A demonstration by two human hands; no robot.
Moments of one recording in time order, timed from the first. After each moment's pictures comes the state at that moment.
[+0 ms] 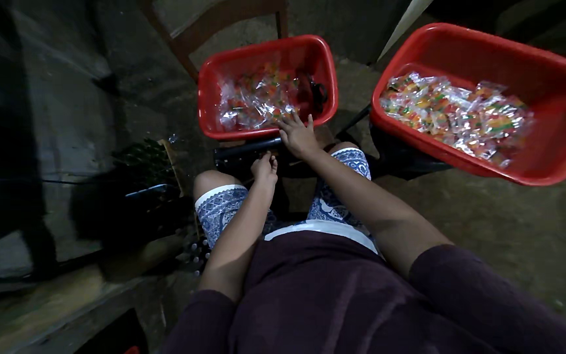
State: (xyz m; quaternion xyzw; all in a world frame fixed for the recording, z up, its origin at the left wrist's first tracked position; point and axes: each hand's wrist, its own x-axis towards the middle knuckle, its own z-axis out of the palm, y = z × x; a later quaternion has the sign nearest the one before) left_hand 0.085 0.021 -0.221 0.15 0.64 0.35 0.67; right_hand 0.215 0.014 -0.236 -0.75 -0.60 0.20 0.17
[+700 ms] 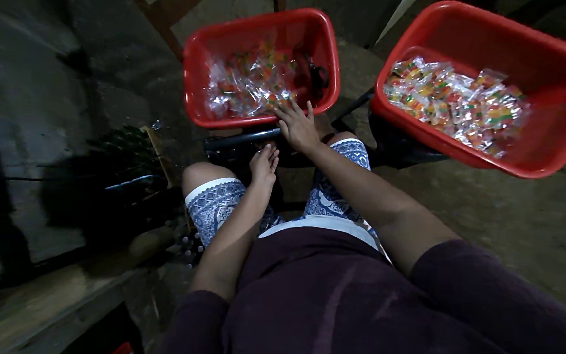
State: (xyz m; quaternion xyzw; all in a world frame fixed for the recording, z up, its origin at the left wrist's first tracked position) left_hand 0.071 0.010 -0.239 0.19 0.60 0.30 0.72; right_hand 0.218 0.009 -0.263 -0.74 -0.63 0.13 0.20
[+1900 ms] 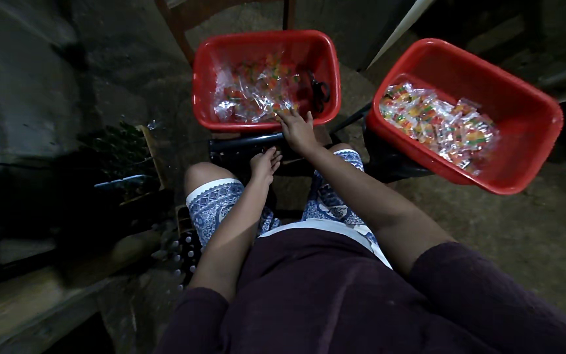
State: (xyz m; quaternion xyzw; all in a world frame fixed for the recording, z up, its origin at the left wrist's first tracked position) left_hand 0.066 0.028 -0.236 0.24 0.60 0.24 0.73; right_hand 0.209 0.028 -0.231 -0.77 -0.58 0.21 0.18
